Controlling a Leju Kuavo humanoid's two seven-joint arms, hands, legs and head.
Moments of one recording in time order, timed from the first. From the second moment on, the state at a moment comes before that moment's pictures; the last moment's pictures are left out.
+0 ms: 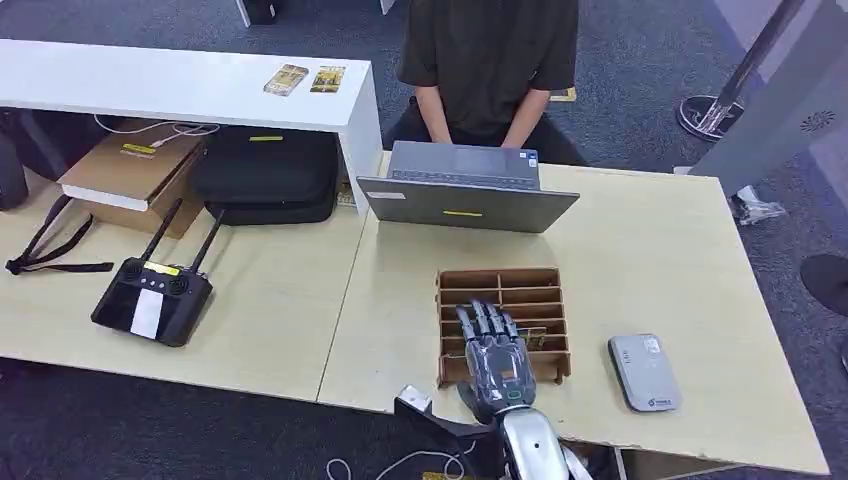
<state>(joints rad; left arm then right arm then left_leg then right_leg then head) -0.06 -0.09 -0.05 -0.21 0.13 0.13 0.11 -0.09 0.06 0.67 -1.41 1.54 -0.11 0.22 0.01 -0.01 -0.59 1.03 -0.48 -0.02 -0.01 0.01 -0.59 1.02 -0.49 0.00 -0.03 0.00</state>
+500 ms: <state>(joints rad) -0.06 -0.09 -0.04 -0.21 0.12 0.13 0.10 -0.08 0.04 0.67 -1.46 1.54 -0.11 0.22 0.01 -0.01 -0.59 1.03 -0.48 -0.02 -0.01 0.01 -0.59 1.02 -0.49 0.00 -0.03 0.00</state>
